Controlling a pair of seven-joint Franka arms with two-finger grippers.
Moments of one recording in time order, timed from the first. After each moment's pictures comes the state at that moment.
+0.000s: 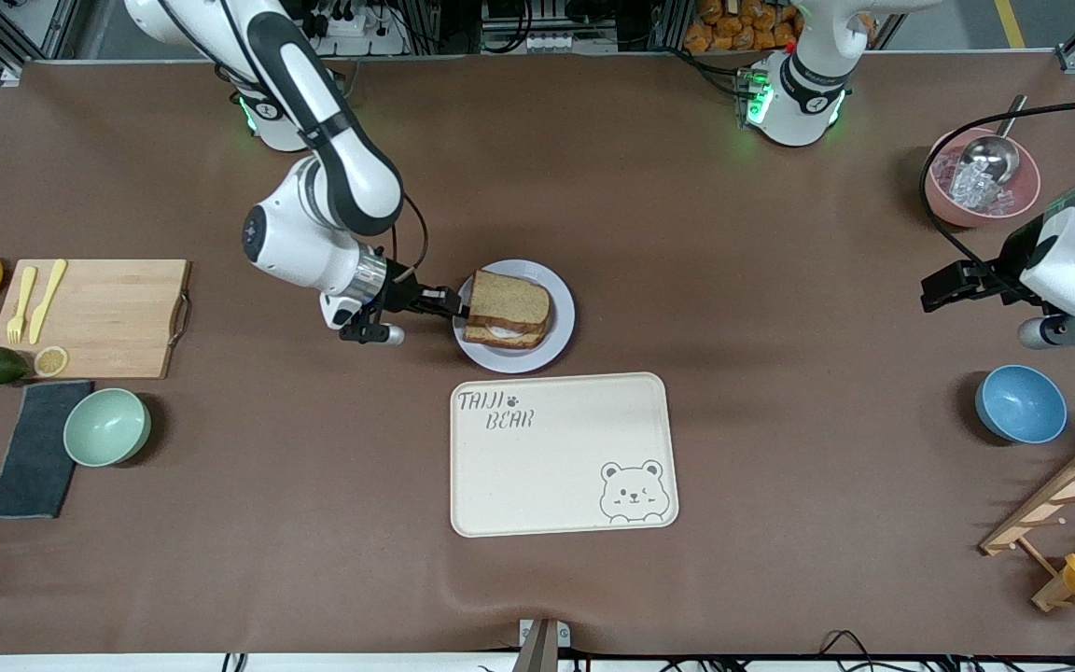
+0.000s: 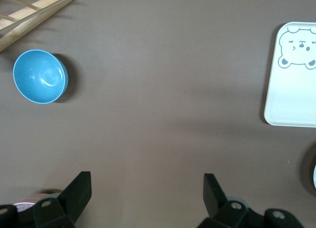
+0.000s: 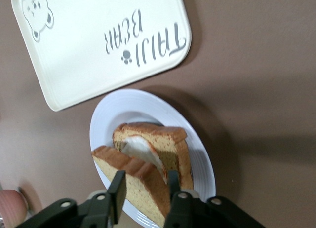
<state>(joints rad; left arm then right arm) -0.04 0.13 -0.03 -1.55 0.02 1.64 -0.16 0.62 0.31 -0.11 -2.17 1.15 2.49 -0.18</state>
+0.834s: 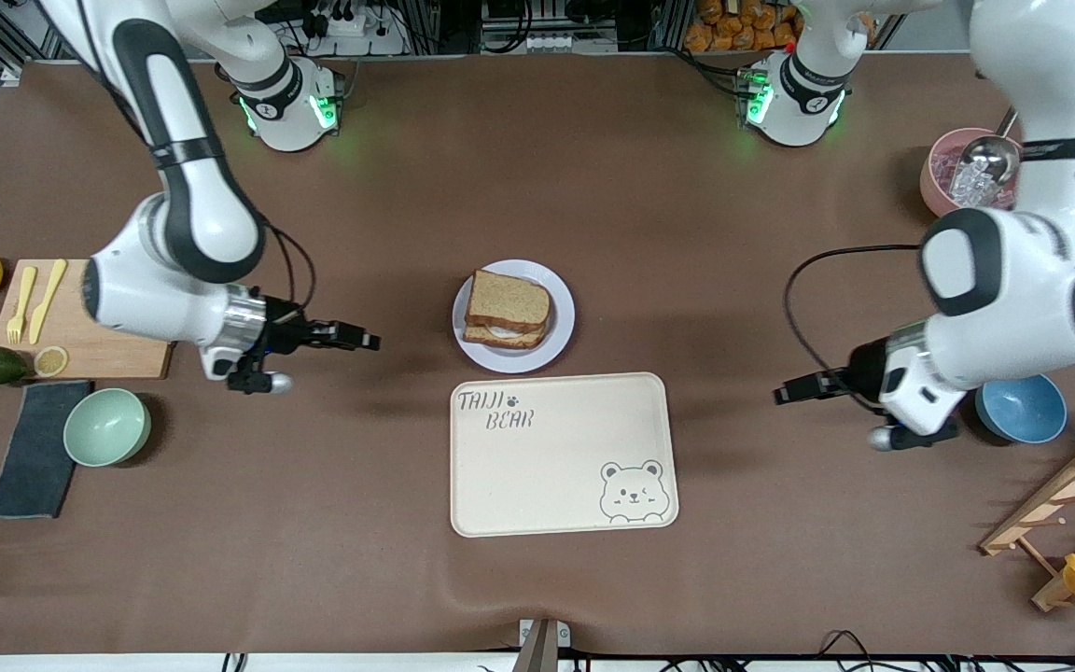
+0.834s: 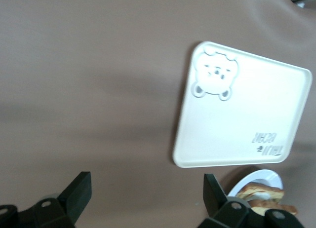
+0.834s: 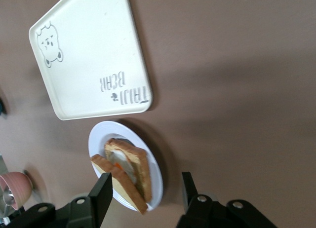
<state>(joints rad) -0.05 0.40 -0.12 -1.73 -0.48 2.14 -0.11 0.42 0.30 -0.28 -1.96 0.84 2.05 -0.19</state>
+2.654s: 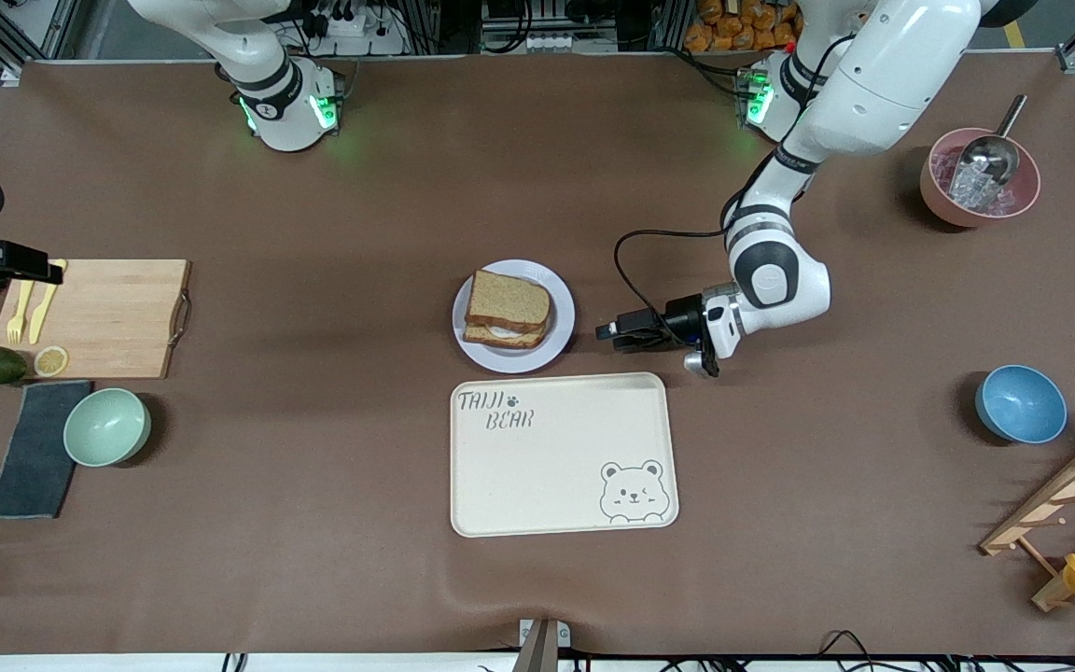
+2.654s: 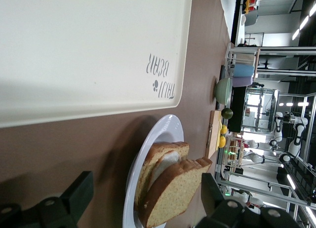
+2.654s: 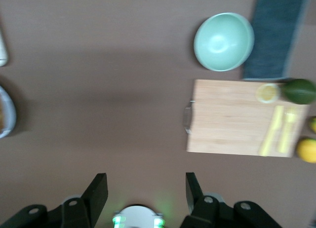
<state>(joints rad) -0.21 0.59 -0.25 -2.07 -1.76 2.29 0.99 0.13 0.29 -0.28 -1.23 0.03 1.27 -0.21</state>
